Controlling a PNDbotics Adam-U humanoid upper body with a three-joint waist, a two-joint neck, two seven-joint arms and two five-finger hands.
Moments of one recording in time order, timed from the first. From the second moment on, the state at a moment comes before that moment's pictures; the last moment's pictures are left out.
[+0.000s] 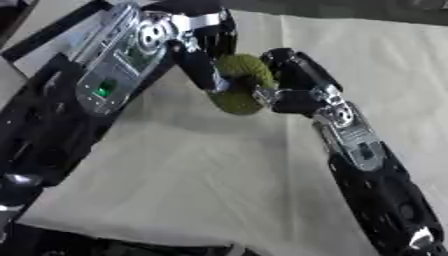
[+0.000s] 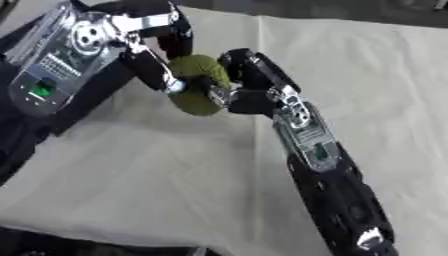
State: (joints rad) left arm -1.03 0.34 -0.52 -1.56 -0.65 0.41 -0.73; right arm -0.62 -0.09 0.18 -1.46 -0.13 -0.16 0.39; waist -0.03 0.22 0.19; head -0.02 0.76
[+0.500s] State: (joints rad) left arm -1.03 0.34 -0.52 -1.60 -0.69 0.41 -0.70; right arm -0.62 -0.09 0.17 -1.46 -0.10 -0.15 0.39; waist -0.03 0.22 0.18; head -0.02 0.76
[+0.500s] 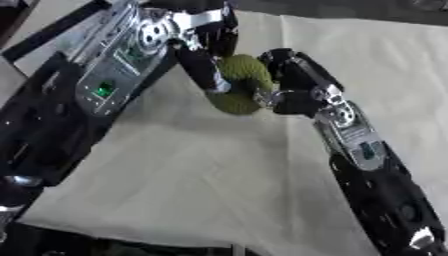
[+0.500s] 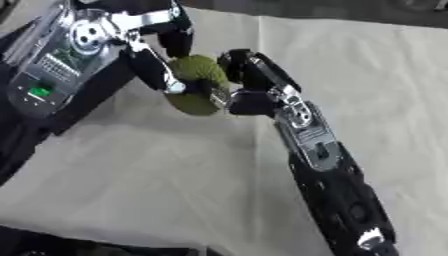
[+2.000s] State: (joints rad) left arm -1.03 0.34 -0.52 -1.60 -0.71 0.40 -0.71; right arm -0.62 -0.09 0.17 -1.46 -0.13 -0.15 0.43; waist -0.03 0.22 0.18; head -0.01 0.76
